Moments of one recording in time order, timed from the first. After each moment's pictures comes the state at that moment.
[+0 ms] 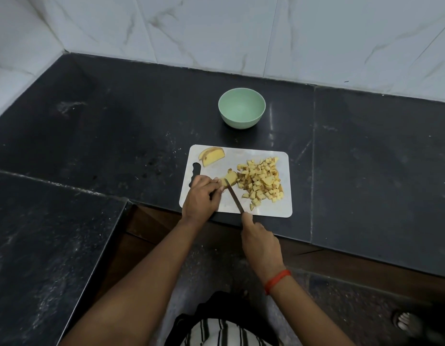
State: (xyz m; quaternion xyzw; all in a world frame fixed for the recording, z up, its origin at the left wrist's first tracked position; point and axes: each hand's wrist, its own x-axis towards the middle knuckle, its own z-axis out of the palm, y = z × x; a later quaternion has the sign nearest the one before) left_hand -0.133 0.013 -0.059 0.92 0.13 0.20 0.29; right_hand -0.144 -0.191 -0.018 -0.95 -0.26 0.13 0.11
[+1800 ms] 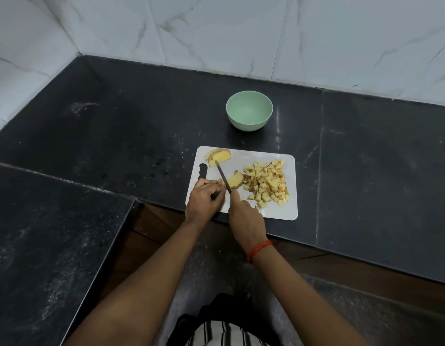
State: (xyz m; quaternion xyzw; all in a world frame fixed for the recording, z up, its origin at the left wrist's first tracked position) left_hand -0.141 0.017 -0.056 0.90 0.18 0.22 0.33; right_hand -0.113 -0.128 -0.024 -0.94 -0.29 0.09 0.14
